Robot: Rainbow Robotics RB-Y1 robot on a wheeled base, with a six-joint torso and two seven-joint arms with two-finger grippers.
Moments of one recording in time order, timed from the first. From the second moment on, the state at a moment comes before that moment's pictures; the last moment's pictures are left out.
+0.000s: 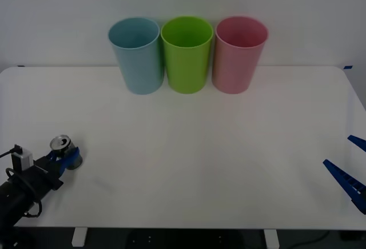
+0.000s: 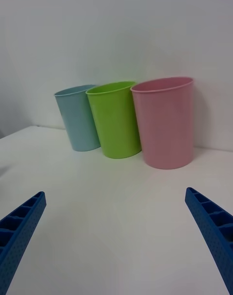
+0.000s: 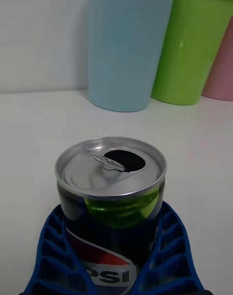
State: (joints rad) right arm 0.35 -0.40 -0.52 -1.66 0.96 -1.22 0.00; left arm -0.05 0.37 0.39 -0.97 -1.02 -1.02 -0.39
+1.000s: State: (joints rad) right arm 0.35 -0.40 -0.52 -1.66 0.96 -1.22 0.00; left arm -0.05 0.37 0.38 -1.37 -0.98 -0.96 -0.05
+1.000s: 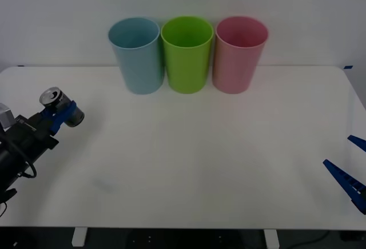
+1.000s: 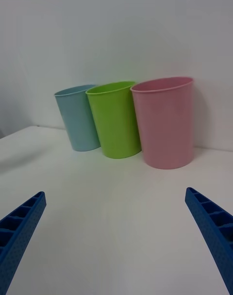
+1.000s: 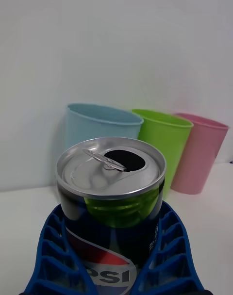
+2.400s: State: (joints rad) right arm 0.35 -0.40 -0.52 -1.66 0.96 -1.22 0.00; left arm -0.39 0.37 0.14 -1.51 -1.15 -0.39 0.18
